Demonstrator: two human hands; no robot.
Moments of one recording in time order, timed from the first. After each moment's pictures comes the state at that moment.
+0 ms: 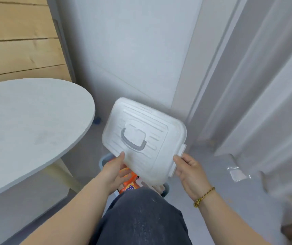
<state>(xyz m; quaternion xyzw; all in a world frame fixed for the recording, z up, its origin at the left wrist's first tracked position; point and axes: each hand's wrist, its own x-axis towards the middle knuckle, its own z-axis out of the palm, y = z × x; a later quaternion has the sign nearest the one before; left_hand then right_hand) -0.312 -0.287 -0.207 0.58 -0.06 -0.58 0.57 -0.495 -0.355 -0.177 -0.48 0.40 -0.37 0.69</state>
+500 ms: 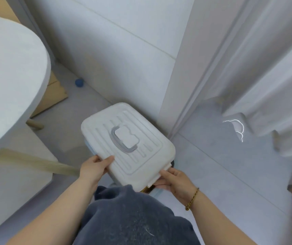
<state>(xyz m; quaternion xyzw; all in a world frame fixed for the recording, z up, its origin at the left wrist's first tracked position) -0.287 -0.292 -0.315 0.75 -0.05 -0.47 0.47 -0.500 -0.356 -0.327 -0.38 0.52 -0.11 0.76</state>
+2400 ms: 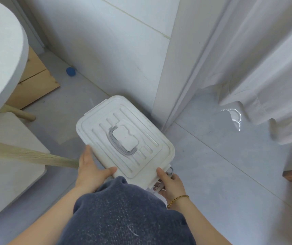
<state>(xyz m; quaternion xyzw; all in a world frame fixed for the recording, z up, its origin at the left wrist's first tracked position) -0.302 -0.269 -0.330 0.85 -0.26 -0.37 0.26 -0.498 -0.322 -0.353 -0.19 0.65 -0.20 0.71</state>
